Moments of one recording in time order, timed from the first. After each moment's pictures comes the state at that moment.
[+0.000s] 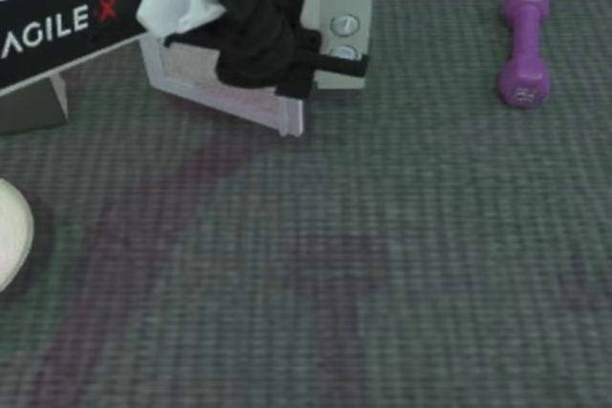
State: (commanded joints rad) left arm -0.58 1.97 1.63 -0.72 -0.14 -0.24; right arm 0.00 0.00 0.00 0.00 0.00 0.00
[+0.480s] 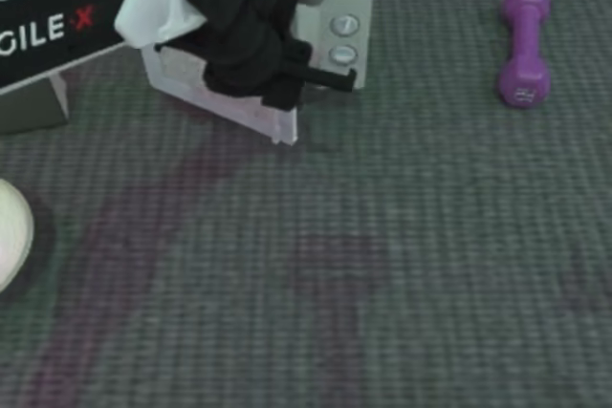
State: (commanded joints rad) left arm -0.56 1.92 1.55 -0.70 -0.10 -0.16; right arm 0.00 0.00 0.00 0.00 0.00 0.00
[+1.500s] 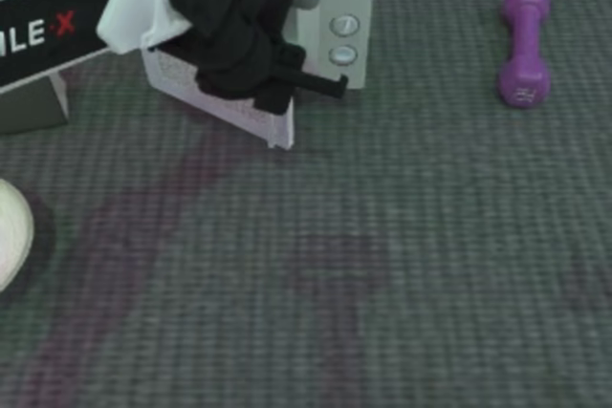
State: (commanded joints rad) left arm -0.55 1.88 1.51 -0.68 -0.07 -0.12; right arm 0.00 0.00 0.00 0.00 0.00 0.00
